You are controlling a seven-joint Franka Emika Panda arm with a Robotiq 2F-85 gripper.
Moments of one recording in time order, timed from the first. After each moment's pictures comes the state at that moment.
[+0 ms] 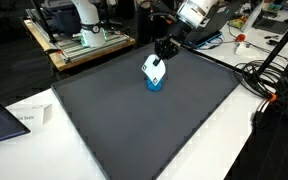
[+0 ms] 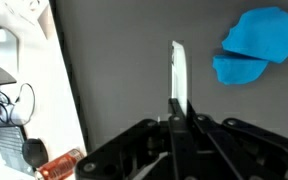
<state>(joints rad) 0.24 0.56 -0.10 -1.61 -0.48 1.84 0.59</state>
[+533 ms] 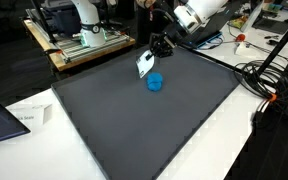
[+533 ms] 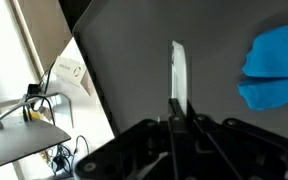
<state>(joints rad) 0.27 0.62 -0.10 -1.53 -0.47 1.60 0.89</state>
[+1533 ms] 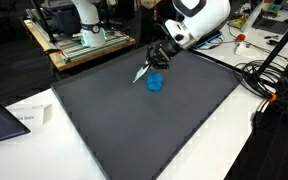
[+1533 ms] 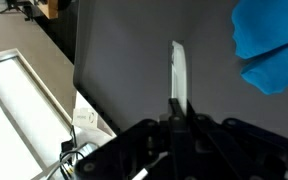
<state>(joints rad) 0.24 0.73 -0.11 -1.46 -0.40 1.59 1.29</state>
